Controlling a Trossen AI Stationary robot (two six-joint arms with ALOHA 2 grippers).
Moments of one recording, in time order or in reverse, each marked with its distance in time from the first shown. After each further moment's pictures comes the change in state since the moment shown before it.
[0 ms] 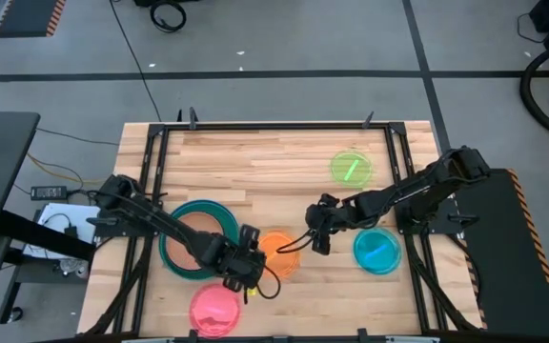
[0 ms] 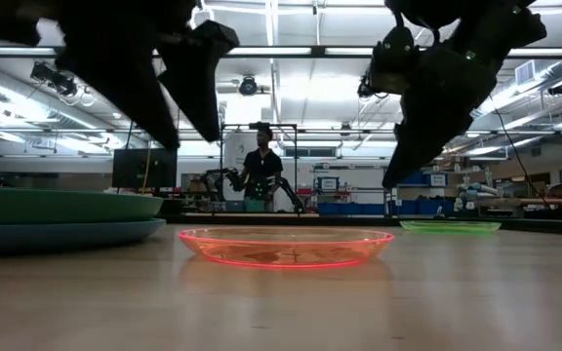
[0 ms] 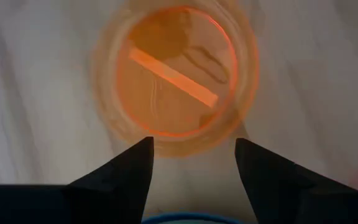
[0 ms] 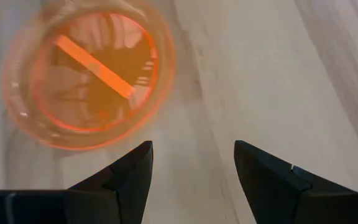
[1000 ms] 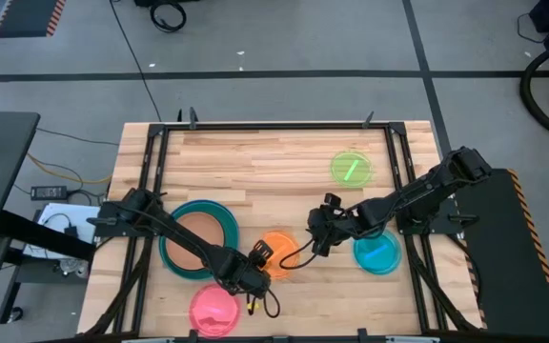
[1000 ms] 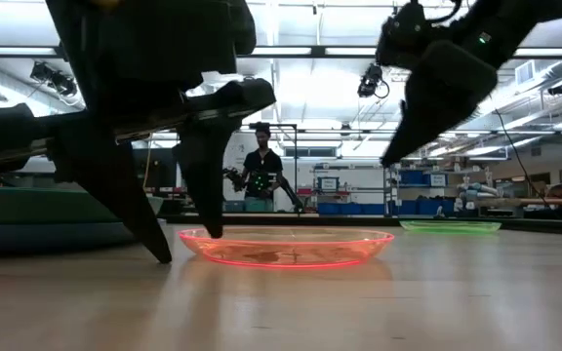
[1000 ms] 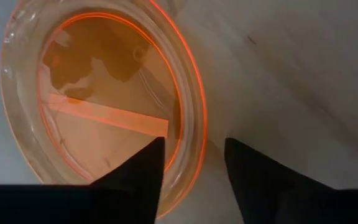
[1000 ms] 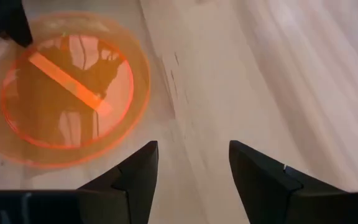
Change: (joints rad) left arm -0.010 0.194 0.002 0.123 0.019 0.358; right arm 0.098 -0.002 0.047 -0.062 0.257 -0.003
